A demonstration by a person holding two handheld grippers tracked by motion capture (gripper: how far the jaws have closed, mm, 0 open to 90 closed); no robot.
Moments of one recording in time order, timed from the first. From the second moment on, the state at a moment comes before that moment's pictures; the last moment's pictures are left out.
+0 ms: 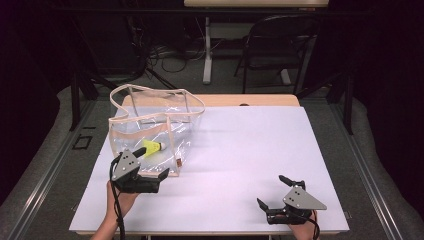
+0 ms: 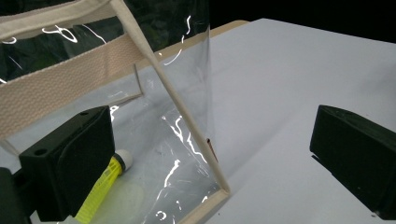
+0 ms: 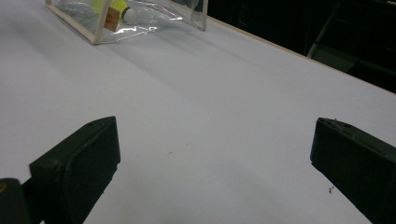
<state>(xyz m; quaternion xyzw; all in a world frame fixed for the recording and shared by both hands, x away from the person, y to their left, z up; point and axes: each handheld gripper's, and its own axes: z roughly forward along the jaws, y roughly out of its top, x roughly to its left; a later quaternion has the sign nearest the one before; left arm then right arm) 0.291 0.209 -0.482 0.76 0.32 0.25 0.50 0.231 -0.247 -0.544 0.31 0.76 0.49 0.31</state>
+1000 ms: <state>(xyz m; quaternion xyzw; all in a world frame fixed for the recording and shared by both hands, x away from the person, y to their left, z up) 0.270 0.216 -0.508 0.76 0.32 0.25 0.50 0.230 -0.247 -0.544 0.30 0.76 0.49 0.31</state>
